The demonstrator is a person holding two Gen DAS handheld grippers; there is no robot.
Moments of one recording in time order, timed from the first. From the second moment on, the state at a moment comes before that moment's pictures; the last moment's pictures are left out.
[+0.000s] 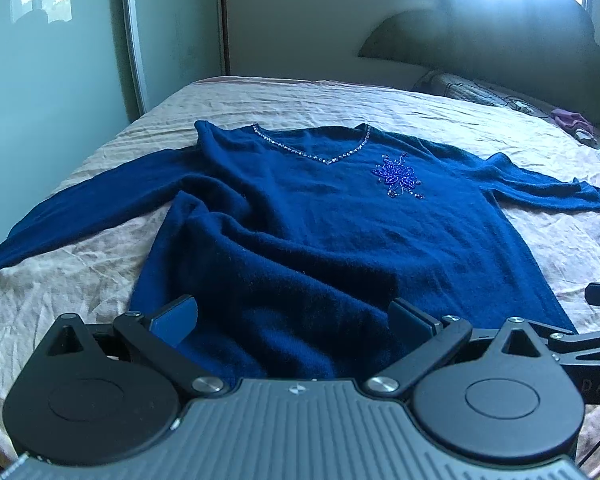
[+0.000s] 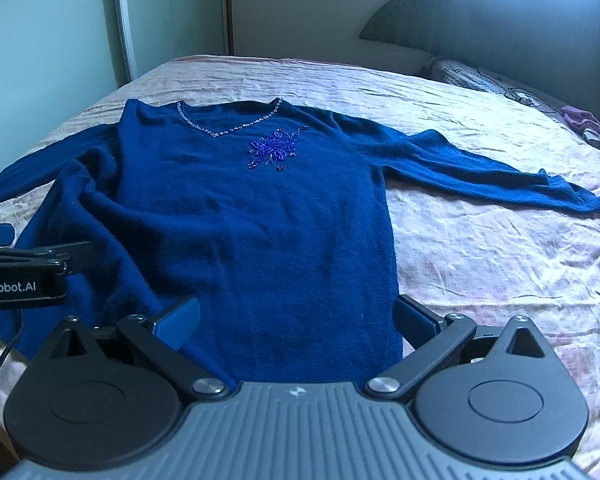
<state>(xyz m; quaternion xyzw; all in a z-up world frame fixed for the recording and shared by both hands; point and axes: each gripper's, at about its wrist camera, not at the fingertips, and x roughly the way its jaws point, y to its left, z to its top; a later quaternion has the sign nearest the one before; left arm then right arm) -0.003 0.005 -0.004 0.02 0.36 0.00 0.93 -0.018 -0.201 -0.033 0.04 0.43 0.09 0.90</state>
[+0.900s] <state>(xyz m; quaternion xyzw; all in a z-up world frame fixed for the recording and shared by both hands) -0.005 0.003 -0.009 0.04 0.36 -0.02 0.93 -0.013 -0.212 -0.022 0.05 0.43 0.11 0.90</state>
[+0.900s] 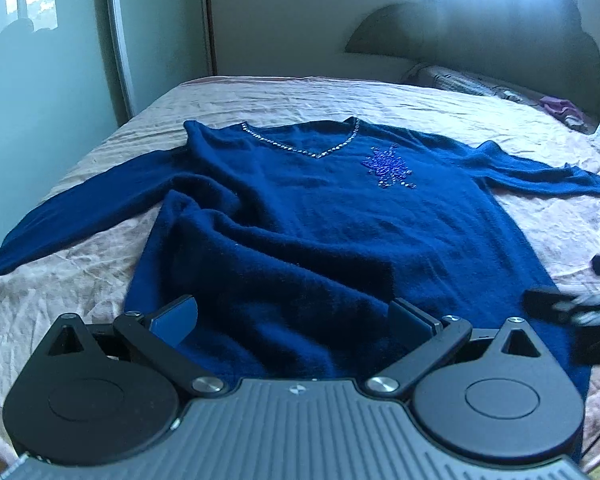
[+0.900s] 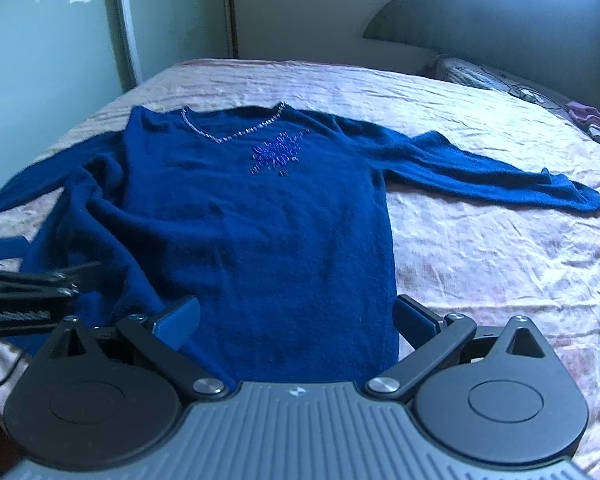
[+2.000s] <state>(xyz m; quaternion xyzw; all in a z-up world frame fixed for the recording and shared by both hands) 0.038 -0.029 -0.001 0.06 0.33 -0.03 0.94 0.009 -0.237 -0.023 0.02 0.29 0.15 0.95</state>
